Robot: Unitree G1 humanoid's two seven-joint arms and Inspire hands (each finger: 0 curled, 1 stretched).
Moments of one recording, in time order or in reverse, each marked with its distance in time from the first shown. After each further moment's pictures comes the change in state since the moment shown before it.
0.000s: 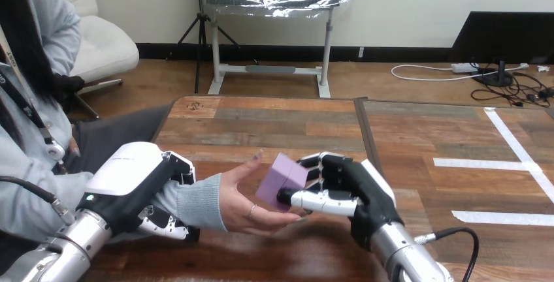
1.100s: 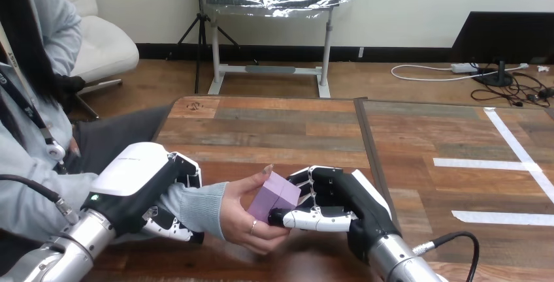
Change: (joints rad) left arm 0.002 -0.003 0.000 -0.017 0.000 -0.017 -0.019; right arm 0.095 -0.018 0.074 -0.129 -0.051 0.028 0.025
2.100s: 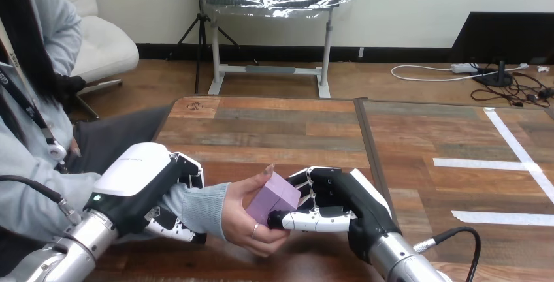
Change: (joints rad) left arm 0.000 -0.009 0.001 0.000 0.000 -0.003 0.000; right arm 0.009 -0.024 0.024 -0.069 -0.011 0.069 0.002
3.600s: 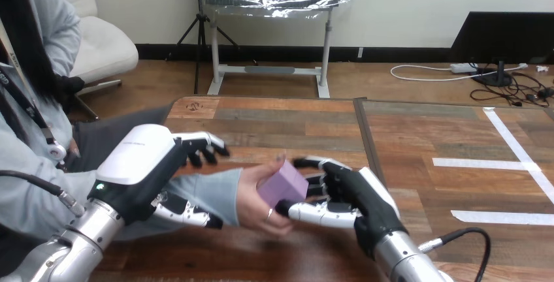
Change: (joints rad) left arm 0.068 -0.005 0.053 -0.212 -0.032 0.070 -0.005; right arm -0.001 -0.005 -0.005 0.001 -0.049 0.009 -0.080
